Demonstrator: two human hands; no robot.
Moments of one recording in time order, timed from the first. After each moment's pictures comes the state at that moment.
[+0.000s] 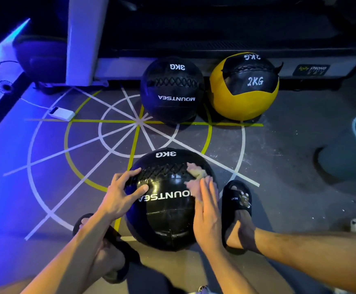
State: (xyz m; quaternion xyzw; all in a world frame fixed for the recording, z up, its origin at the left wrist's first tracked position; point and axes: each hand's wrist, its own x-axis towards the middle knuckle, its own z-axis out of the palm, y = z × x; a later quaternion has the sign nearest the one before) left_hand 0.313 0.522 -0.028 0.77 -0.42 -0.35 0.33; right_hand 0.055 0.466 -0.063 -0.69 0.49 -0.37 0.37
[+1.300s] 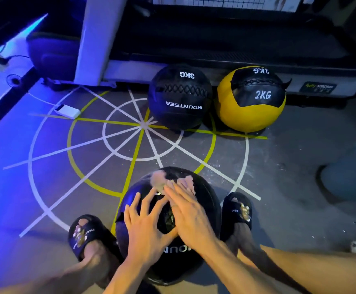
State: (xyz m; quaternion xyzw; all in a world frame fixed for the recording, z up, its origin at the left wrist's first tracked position) left_hand 0.204 0.549 -0.035 0.81 -0.50 -0.12 0.28; right_hand 0.090 0.441 -0.015 -0.85 0.33 -0.17 0.38
